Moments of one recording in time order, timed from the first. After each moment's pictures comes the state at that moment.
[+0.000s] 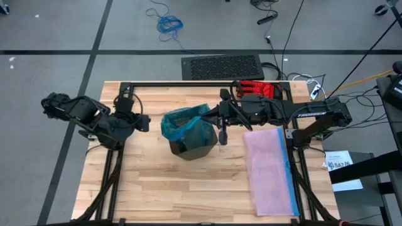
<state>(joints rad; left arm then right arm) -0.42 1.11 1.53 -1.43 -0.62 -1.63 0.10 1.44 1.48 -0.22 0.17 0.02</state>
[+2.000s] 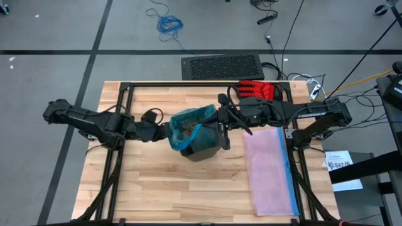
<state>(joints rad) -0.24 1.04 0.97 -0.68 -0.37 -1.62 0.12 1.44 1.48 -0.27 0.10 0.00</state>
